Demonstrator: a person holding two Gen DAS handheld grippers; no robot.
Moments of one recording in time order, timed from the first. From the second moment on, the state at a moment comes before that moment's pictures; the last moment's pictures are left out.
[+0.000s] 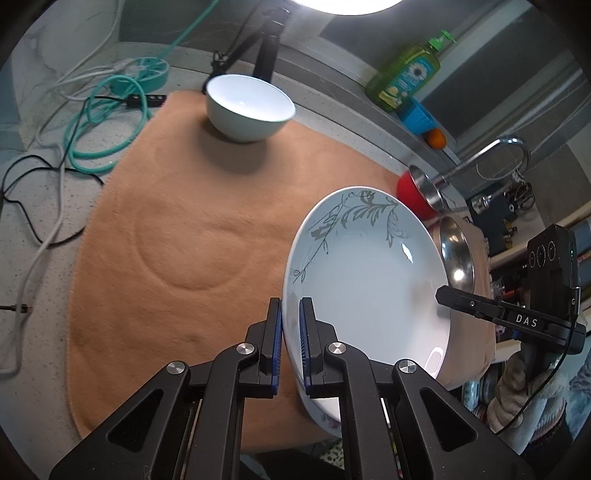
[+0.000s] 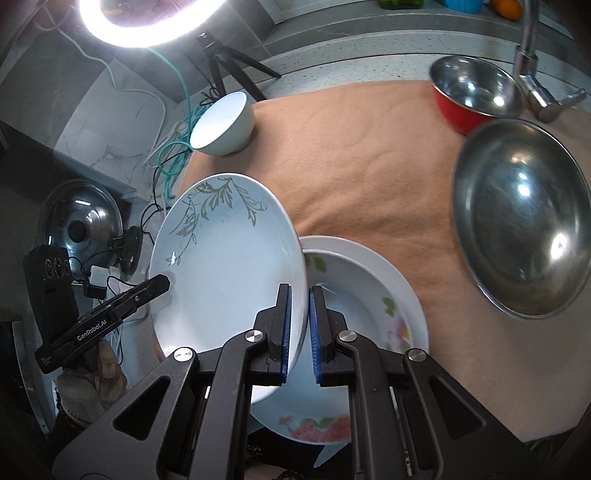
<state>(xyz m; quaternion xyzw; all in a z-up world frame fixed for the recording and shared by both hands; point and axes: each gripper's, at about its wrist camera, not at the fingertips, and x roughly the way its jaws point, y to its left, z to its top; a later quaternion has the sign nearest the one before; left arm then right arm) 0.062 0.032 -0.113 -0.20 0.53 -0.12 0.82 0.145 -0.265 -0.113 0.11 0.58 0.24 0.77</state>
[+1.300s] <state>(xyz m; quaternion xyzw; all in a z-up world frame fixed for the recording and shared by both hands) 0.048 -0.026 -0.138 -0.15 0.57 -0.15 0.79 0.113 -0.321 -0.149 0.13 0.61 0.20 0.76</state>
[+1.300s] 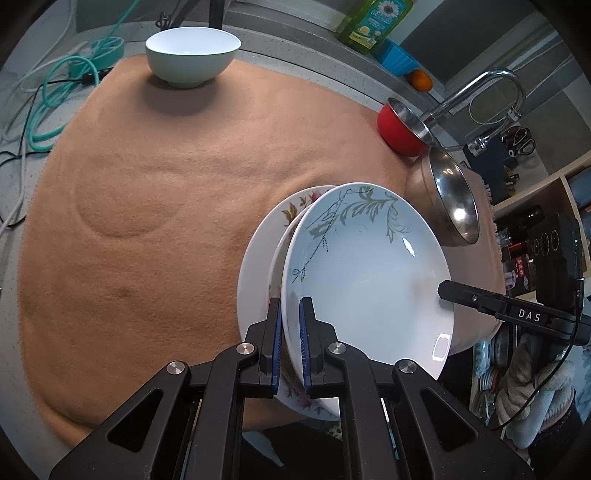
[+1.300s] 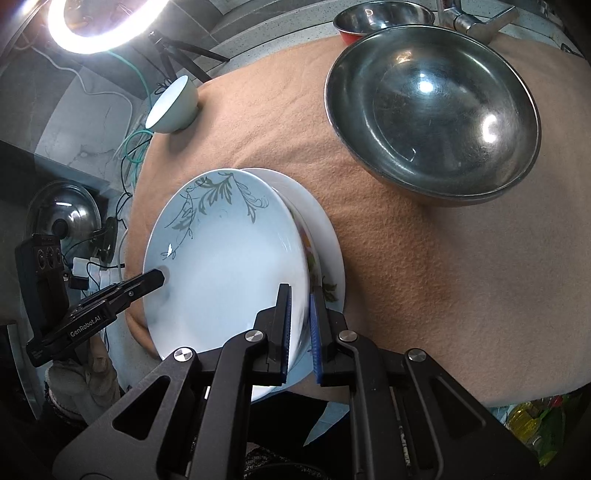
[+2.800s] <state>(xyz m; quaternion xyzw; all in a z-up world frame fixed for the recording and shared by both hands) 0.045 -0.046 -0.134 -0.06 0.57 -0.14 0.80 0.114 -0.316 -0.153 0.11 0.61 0.19 0.76</state>
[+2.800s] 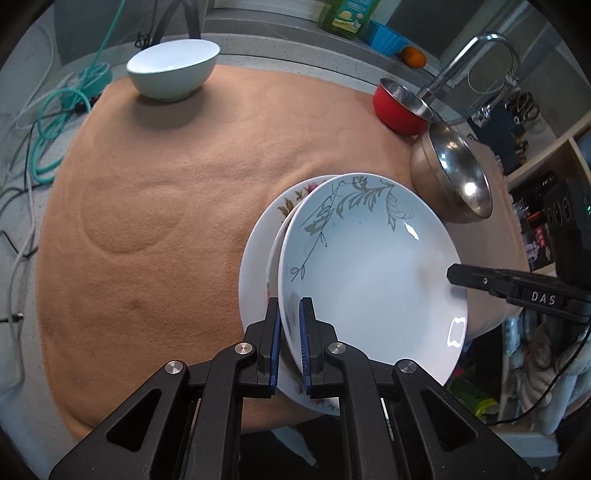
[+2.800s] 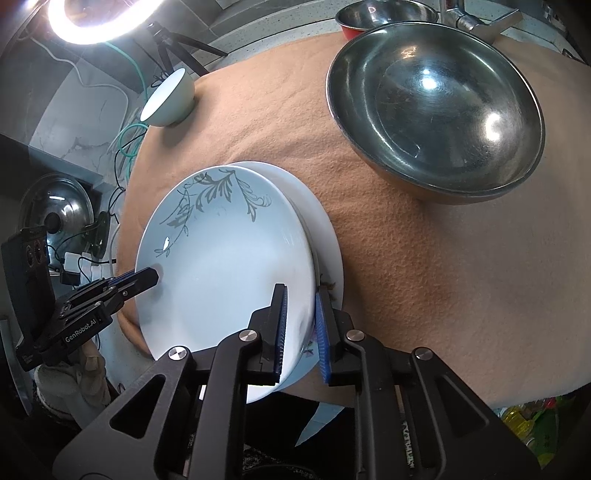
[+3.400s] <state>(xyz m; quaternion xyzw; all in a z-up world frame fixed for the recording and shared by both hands) 0.046 -0.064 -0.134 0.04 0.57 -0.14 0.81 0.113 -0.308 -0.151 0.07 0.61 0.19 0.77</state>
